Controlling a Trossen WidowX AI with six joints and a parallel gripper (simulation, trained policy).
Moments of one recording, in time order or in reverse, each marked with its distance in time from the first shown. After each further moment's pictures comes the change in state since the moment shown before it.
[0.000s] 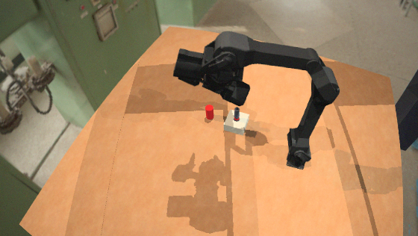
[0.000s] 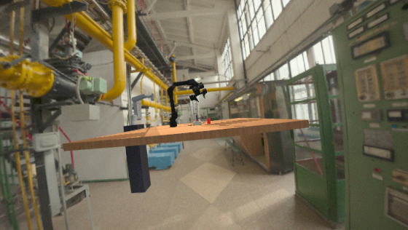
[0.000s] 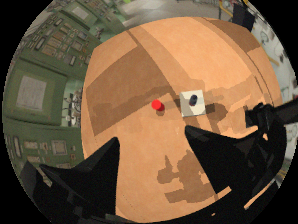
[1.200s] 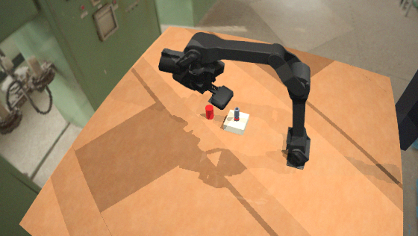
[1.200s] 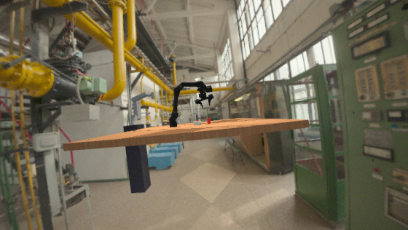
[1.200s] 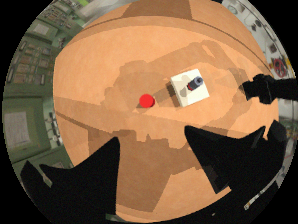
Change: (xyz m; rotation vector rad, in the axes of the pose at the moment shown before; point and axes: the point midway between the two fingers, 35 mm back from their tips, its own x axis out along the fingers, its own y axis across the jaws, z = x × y) arm 0.082 0.012 -0.008 0.221 0.112 -0.276
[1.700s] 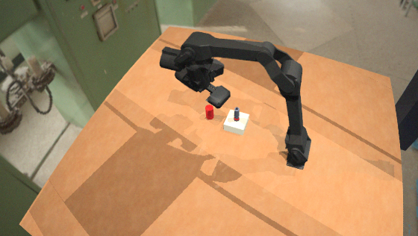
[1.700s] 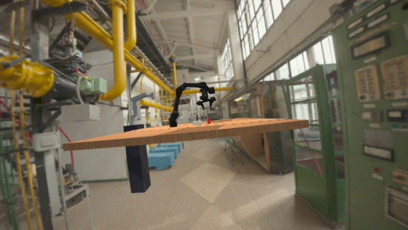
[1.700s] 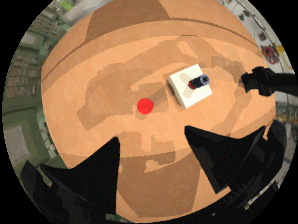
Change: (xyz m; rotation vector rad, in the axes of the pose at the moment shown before) arm 0.032 0.008 0.009 0.085 0.040 -0.103
